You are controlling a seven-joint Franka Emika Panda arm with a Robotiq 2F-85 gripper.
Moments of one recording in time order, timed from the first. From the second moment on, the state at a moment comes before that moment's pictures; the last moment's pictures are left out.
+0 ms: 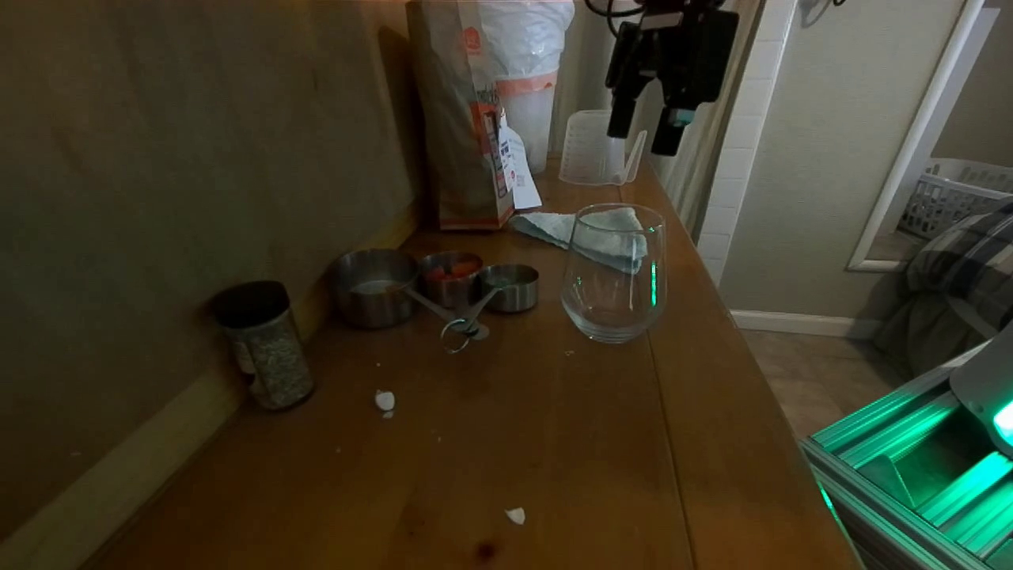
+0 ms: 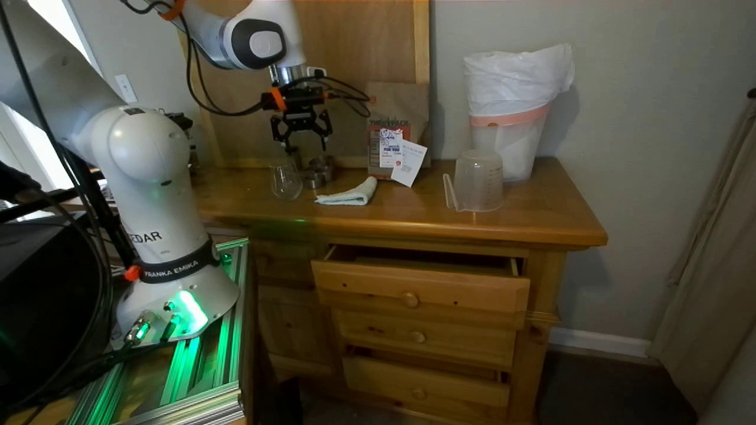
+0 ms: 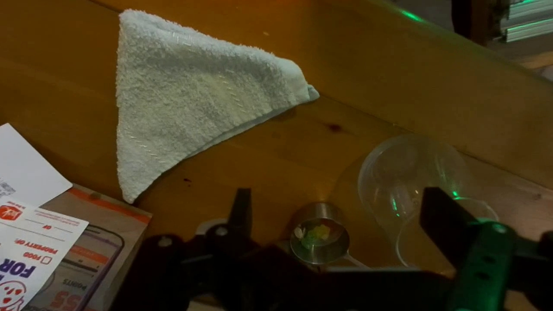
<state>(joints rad) 0.58 -0.49 0.09 -2.77 0.18 2.39 -0.79</state>
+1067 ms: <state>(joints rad) 0.53 -0.35 0.13 -2.77 0.07 2.55 -0.81</state>
